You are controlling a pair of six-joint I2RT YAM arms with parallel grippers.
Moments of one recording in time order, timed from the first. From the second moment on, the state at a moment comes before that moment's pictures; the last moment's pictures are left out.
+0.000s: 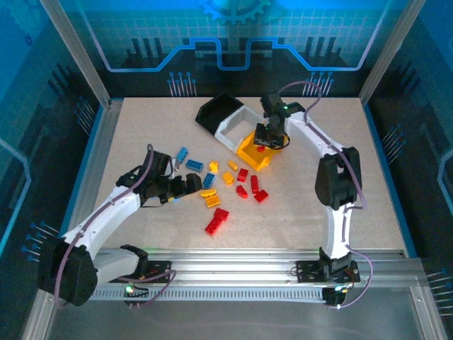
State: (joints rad) left arm -0.31 1.12 0.76 -0.67 0.33 -0.63; right arm 0.36 2.08 1.84 -1.00 -0.14 0.57
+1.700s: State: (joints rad) left arm -0.88 1.55 0.85 -0.73 0.03 -0.49; right arm 0.42 1.43 1.16 -0.97 -0.16 0.65
